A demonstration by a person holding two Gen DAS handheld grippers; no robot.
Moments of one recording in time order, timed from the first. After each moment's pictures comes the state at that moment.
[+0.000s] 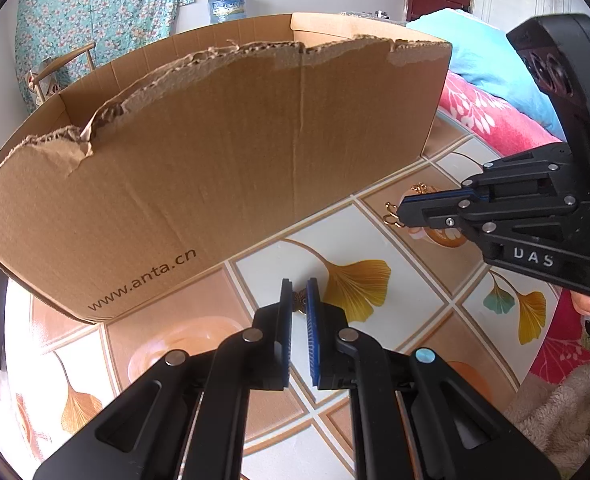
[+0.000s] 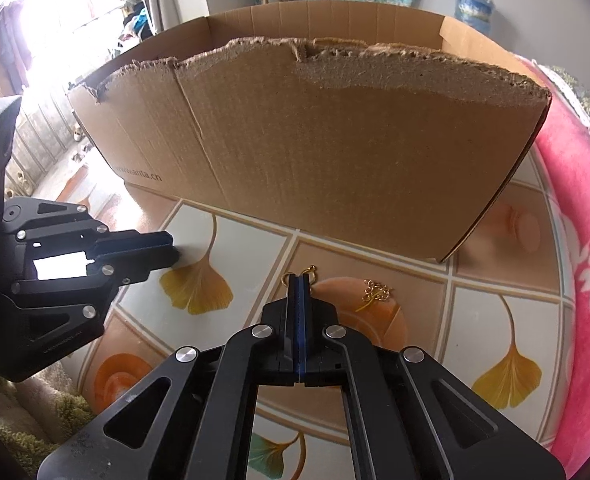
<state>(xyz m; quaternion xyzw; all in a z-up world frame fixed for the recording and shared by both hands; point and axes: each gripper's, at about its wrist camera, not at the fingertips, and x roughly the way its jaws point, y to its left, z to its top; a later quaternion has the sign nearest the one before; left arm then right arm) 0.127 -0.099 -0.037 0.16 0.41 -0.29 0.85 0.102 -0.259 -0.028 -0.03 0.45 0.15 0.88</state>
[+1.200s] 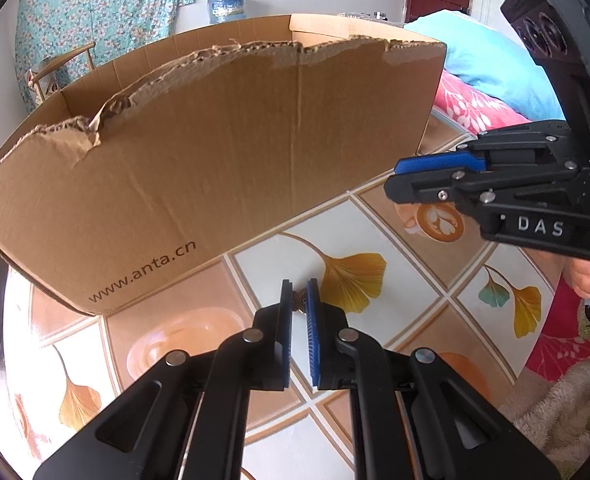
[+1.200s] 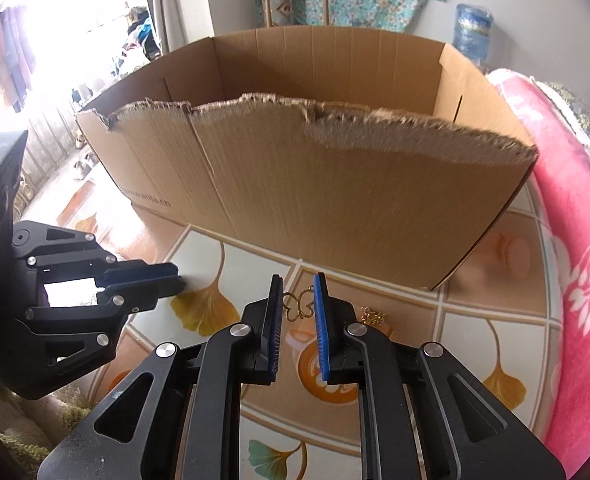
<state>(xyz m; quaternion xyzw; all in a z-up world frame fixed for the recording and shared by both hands) 0.122 -0.095 -0.037 0.15 0.41 -0.29 0.85 0.096 -0.272 0.003 -0.04 0.42 0.14 0.89</state>
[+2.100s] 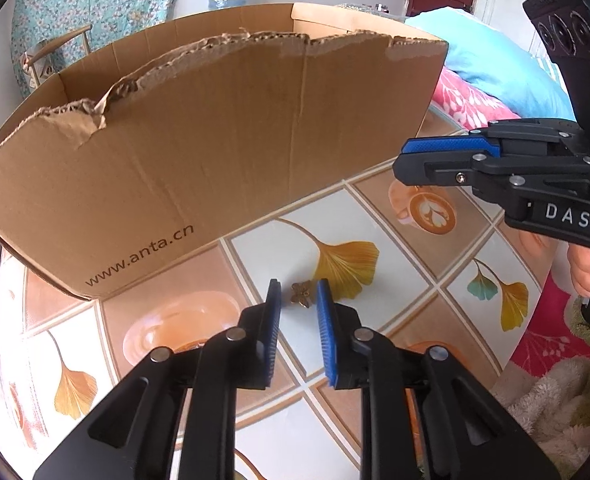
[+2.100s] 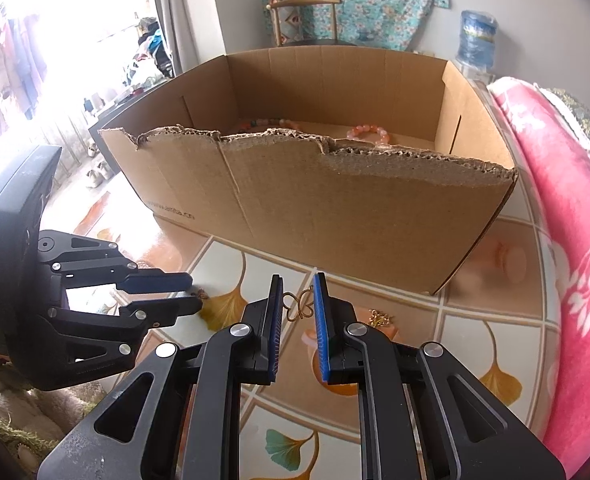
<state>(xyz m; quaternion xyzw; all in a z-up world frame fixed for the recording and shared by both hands) 0.125 -0.089 -0.035 0.14 0.44 -0.30 0.84 0.088 -0.283 0.016 -0.02 0.41 0.17 0.90</state>
